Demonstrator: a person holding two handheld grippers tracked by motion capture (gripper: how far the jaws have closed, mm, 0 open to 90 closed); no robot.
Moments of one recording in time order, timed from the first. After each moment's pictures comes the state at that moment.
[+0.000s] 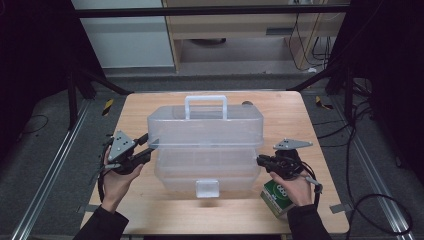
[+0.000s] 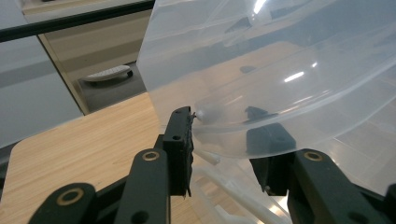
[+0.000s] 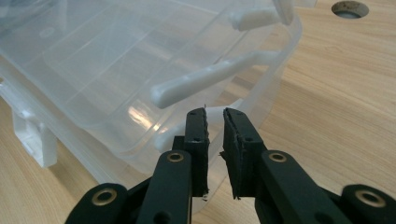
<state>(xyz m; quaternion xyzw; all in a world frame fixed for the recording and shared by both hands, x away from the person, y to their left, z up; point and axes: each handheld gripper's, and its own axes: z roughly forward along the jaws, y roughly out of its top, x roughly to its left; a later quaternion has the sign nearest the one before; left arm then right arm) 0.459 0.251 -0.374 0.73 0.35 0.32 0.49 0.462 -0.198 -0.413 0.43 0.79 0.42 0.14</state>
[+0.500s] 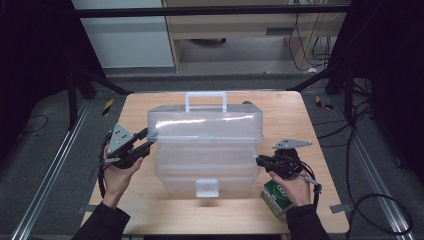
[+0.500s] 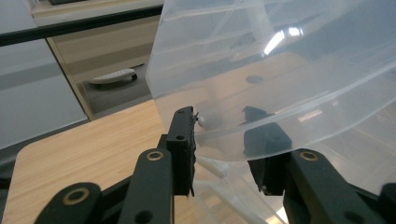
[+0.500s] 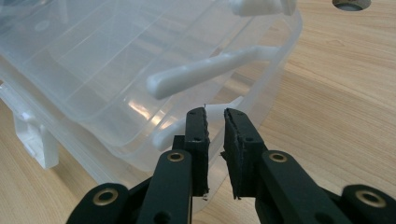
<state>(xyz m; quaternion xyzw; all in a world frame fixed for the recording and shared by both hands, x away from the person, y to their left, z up) 0.471 0.250 -0.362 0.72 0.36 0.32 0.50 0.463 -0.196 -0.413 0.44 0.78 0.42 0.14</state>
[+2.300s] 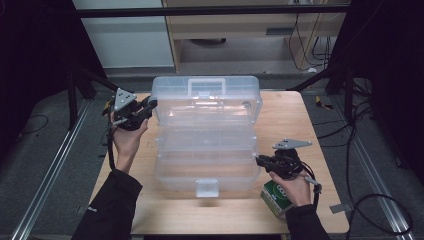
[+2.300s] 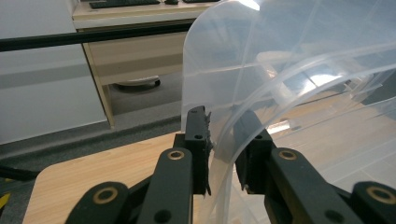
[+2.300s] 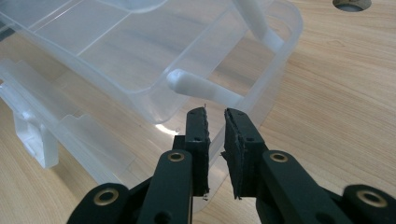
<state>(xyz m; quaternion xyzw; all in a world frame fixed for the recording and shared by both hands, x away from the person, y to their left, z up) 0.550 0.238 -0.322 0.67 0.42 0.34 0.50 0.462 -0.196 -0.413 0.44 0.78 0.42 0.14</state>
